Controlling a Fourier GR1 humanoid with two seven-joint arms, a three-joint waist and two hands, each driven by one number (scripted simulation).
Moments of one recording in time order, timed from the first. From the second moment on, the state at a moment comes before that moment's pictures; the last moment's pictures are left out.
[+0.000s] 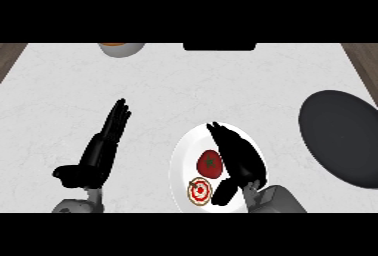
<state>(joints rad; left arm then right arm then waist) -0.05 0.07 -0.14 -1.55 0.03 0.04 -0.11 -0.26 -0.10 0.55 -1.58 0.69 0.23 0.67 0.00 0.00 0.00</state>
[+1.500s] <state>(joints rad) -0.02 0.04 -0.12 -1.57 -0.01 0.01 -0.11 -0.23 -0.08 0.51 -1.41 0.96 0.15 0.41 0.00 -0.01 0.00</state>
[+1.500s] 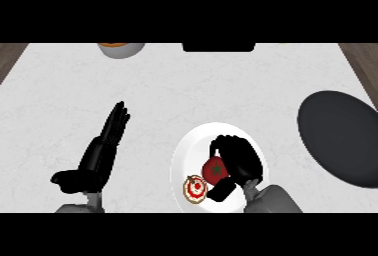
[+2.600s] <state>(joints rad) 0.00 0.03 -0.13 -1.62 -0.02 0.03 -0.07 0.30 -0.31 0.38 -2.32 1.02 -0.10 0.46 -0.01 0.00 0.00</state>
